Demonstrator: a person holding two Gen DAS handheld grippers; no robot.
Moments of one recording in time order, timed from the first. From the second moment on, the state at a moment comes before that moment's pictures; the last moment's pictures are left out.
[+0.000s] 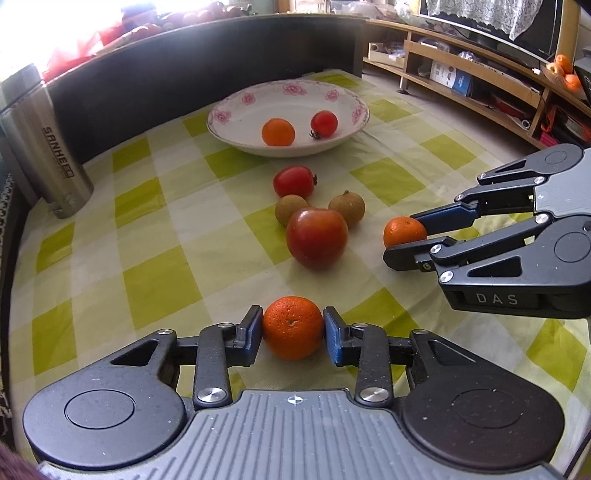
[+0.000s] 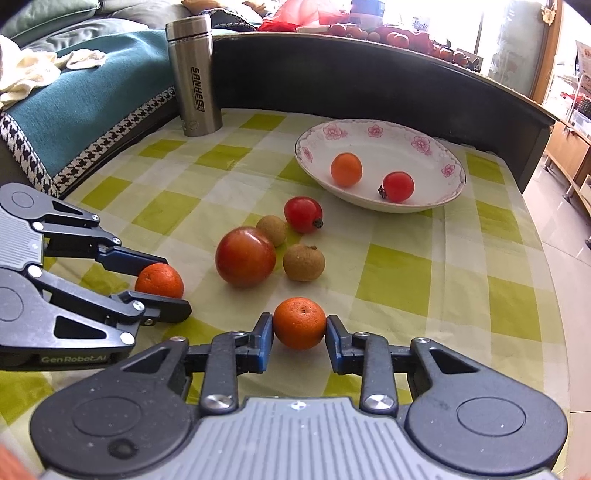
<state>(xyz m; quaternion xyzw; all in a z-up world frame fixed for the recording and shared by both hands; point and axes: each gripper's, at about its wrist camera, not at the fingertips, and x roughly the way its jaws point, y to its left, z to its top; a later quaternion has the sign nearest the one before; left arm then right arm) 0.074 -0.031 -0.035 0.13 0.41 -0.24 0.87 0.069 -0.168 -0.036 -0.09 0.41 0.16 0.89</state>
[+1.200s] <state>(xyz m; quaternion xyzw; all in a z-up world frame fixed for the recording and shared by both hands) 0.198 -0.081 0.007 0.11 0.35 -0.21 0.91 0.178 -0.194 0.002 -0.06 0.37 0.09 0.92</state>
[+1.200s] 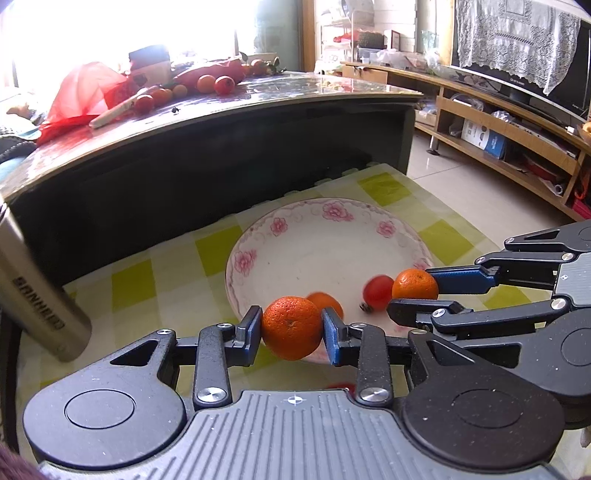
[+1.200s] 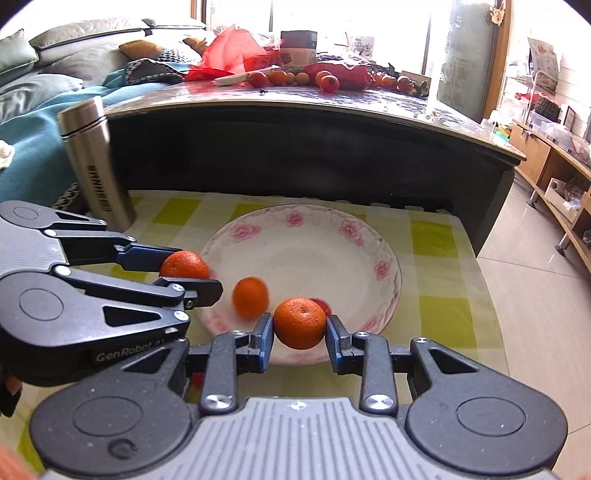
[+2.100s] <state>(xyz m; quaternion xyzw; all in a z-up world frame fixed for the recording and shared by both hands) 0.264 -0.102 -0.007 0.12 0.35 -0.19 0.91 0.244 -0.215 -0.015 -0.04 0.36 0.07 0.93</state>
